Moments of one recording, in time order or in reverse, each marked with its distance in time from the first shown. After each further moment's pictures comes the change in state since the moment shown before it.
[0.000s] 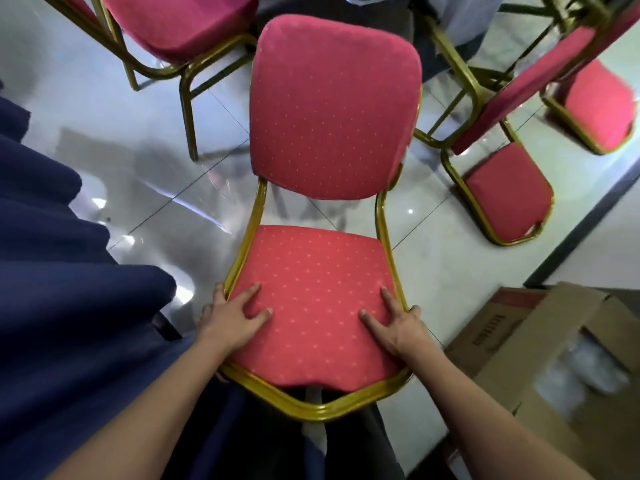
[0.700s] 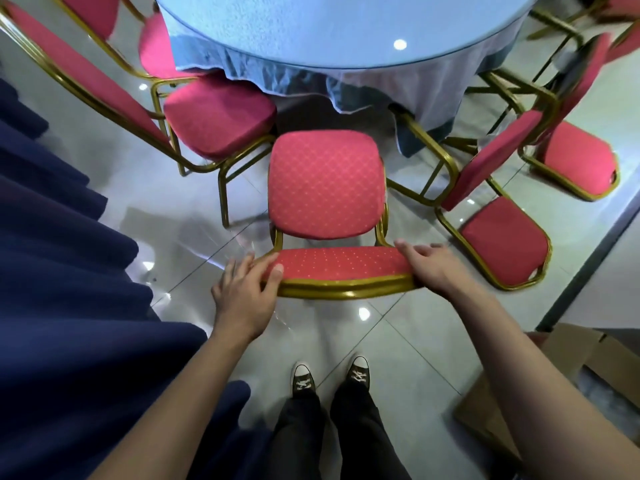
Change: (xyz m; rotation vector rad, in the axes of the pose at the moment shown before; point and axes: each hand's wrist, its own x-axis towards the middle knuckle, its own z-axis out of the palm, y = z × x) left_hand -0.118 0.093 -0.150 -0.265 0.527 0.277; right_hand -0.080 -0.052 -0.225 0.183 0.290 -0.237
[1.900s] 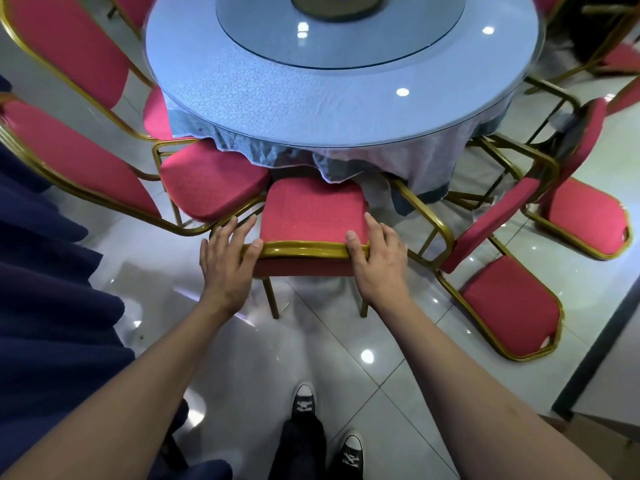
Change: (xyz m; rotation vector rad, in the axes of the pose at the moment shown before) left_hand 0.203 0.103 -0.050 -0.121 0.302 0.190; right_hand 0.121 -0.120 -0.069 0.244 0.387 -0.404
